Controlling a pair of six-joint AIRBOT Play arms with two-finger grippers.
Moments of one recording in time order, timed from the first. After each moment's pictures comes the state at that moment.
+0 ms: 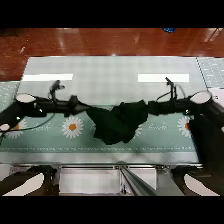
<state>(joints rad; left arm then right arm) 0.00 -1.21 0.70 0.38 -1.08 -1.20 0.04 -1.14 0.76 -0.67 1.00 1.18</state>
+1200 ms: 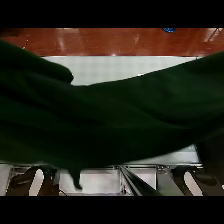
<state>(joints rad) 0.29 -0.51 1.79 1.02 -1.18 -1.38 -0.15 -0.64 1.88 -1.17 1.56 1.49</state>
